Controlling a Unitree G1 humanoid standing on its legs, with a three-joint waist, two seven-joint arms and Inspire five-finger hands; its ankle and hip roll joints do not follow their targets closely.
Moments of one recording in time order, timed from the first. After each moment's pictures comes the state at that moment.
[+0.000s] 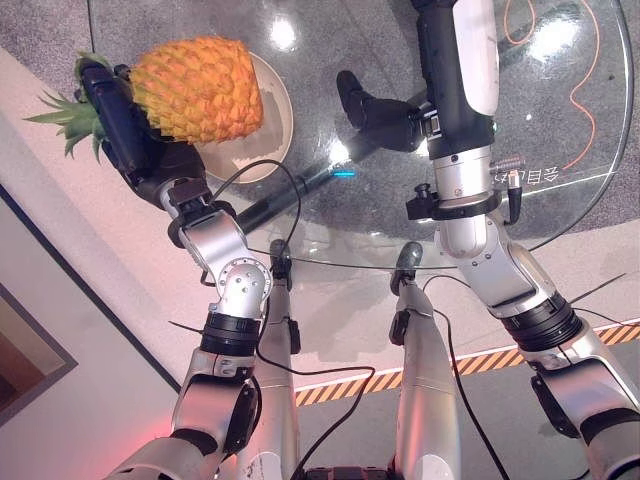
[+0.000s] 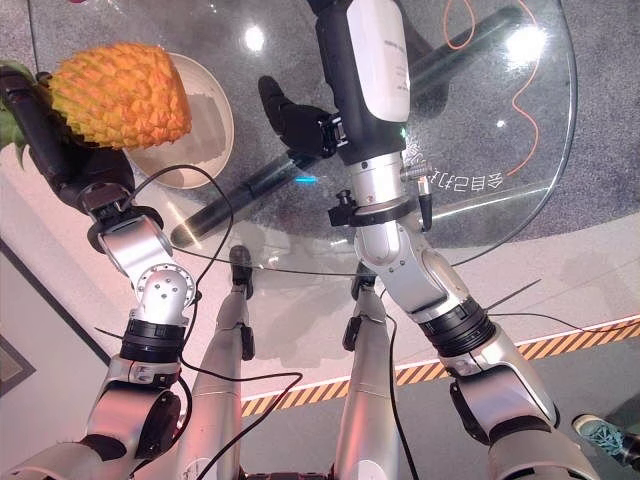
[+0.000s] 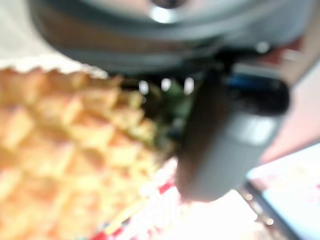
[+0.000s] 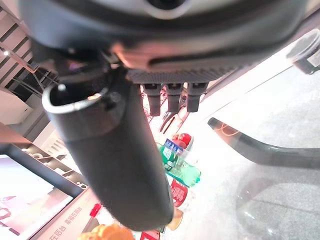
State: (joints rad) left arm -0.74 0.11 -0.01 0.13 -1.21 -0.77 0.37; right arm -0.84 -0.55 0.44 -0.04 -0.31 -0.08 -0.54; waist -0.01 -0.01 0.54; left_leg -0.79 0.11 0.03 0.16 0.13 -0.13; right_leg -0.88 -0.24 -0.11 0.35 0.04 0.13
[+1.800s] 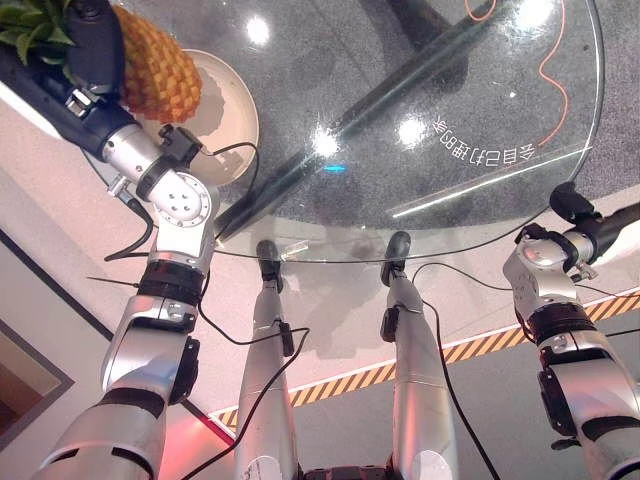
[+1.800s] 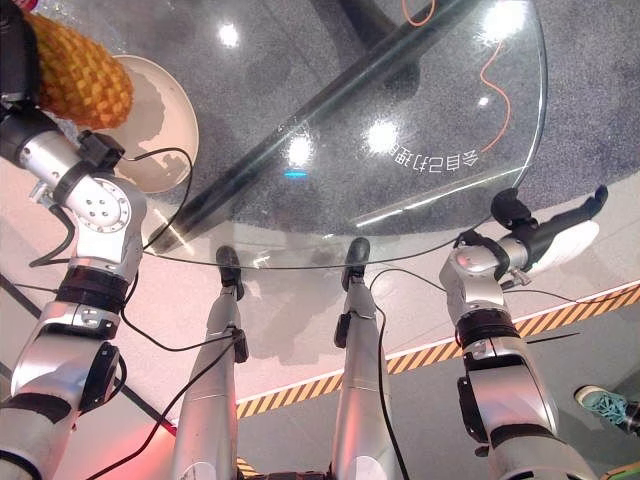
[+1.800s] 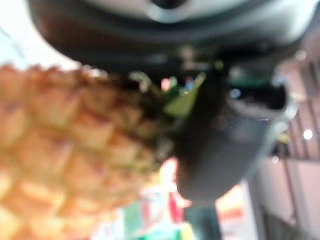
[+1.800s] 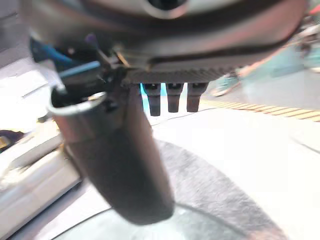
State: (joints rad) left arm -1.01 0.47 -0.13 0.67 -0.22 -0.76 1.01; right arm -0.83 -0.55 0.12 0.99 0.60 -0.17 -1.04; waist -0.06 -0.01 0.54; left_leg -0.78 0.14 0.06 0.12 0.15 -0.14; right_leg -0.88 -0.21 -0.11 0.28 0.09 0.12
